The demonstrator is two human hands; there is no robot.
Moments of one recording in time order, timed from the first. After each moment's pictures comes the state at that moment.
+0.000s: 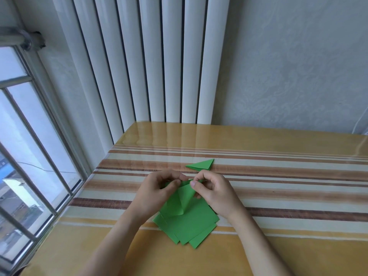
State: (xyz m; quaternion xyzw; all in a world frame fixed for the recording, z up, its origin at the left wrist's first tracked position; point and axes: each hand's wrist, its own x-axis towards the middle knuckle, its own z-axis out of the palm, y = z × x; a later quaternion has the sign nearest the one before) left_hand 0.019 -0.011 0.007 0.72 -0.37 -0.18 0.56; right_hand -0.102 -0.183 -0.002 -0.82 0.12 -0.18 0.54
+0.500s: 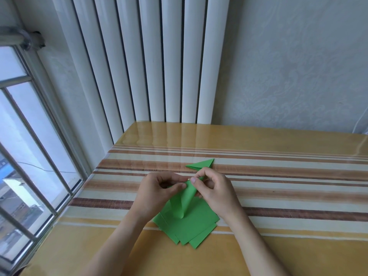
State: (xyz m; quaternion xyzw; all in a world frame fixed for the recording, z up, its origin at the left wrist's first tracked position) left_hand 0.015 -0.014 0.006 0.72 -0.36 -0.16 0.58; right_hand -0.099 -0.180 -0.007 -0.82 0.14 -0.23 0.51
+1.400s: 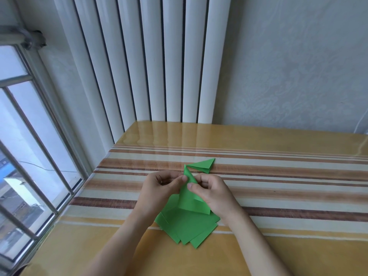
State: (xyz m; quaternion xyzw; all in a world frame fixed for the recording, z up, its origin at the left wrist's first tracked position) left_hand 0.007 -0.019 0.006 0.66 -0.28 -0.22 0.66; right_hand -0.096 -0.172 -0.006 -0.73 0.13 -0.14 0.66
